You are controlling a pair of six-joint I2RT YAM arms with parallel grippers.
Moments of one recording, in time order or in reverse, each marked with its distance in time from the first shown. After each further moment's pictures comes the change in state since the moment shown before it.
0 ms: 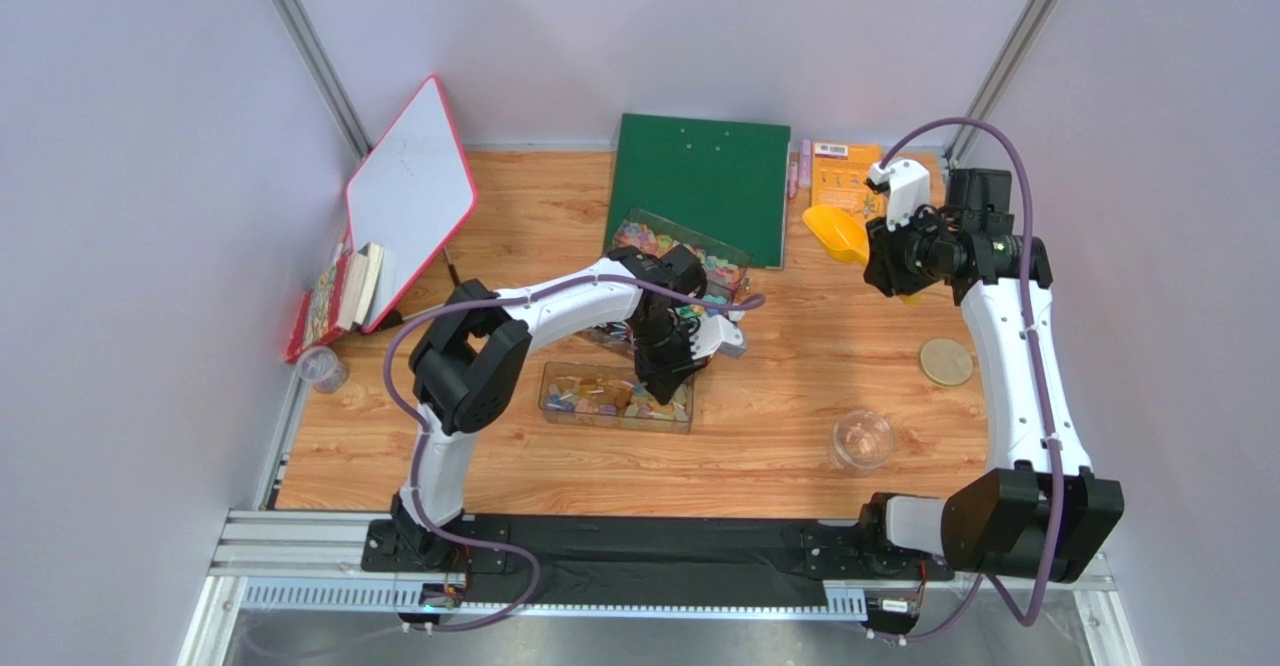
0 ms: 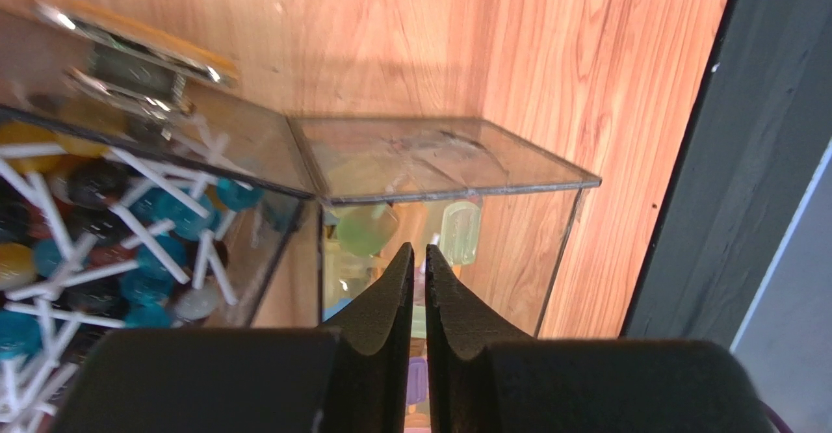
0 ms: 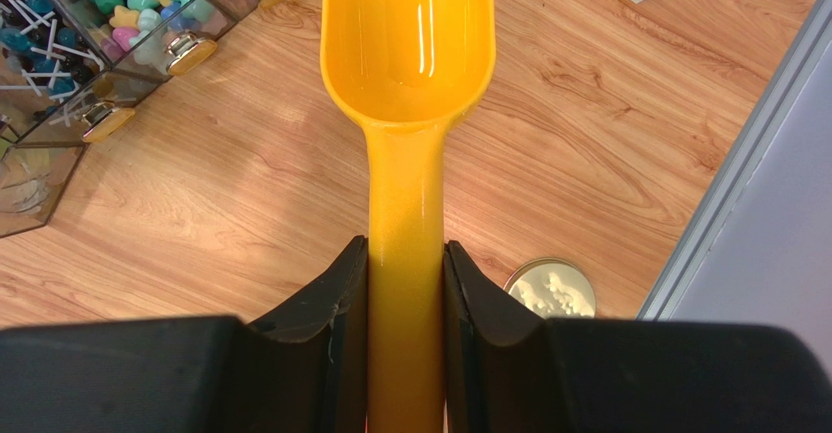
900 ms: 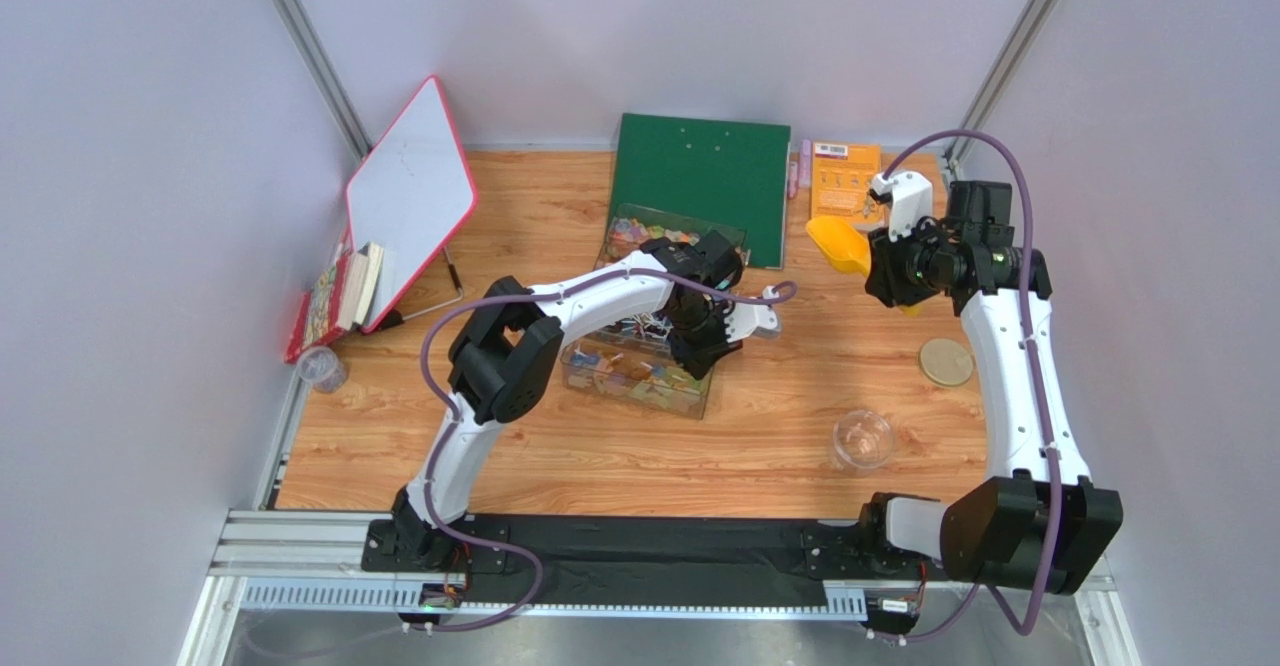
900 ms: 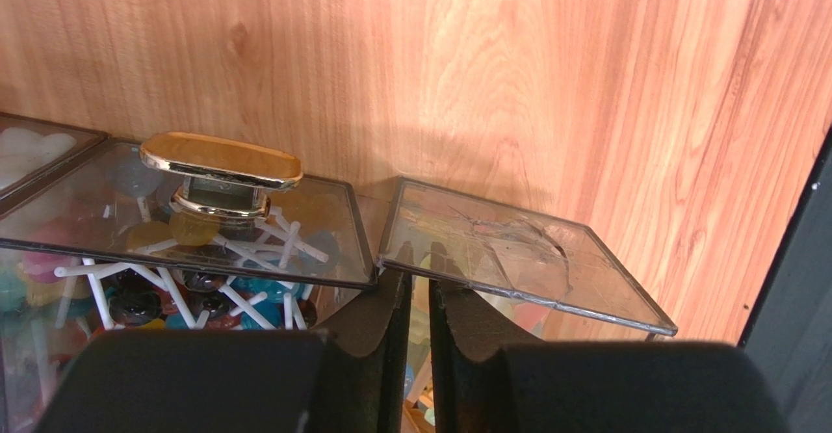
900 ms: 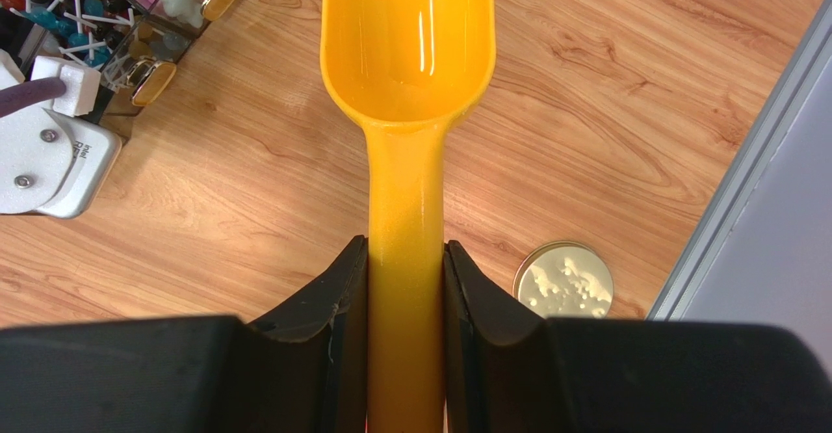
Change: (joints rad) left arm -0.027 0.149 0.208 0.076 -0.089 -0.020; right arm -0.015 -0.032 -0.061 0.007 0.002 0.018
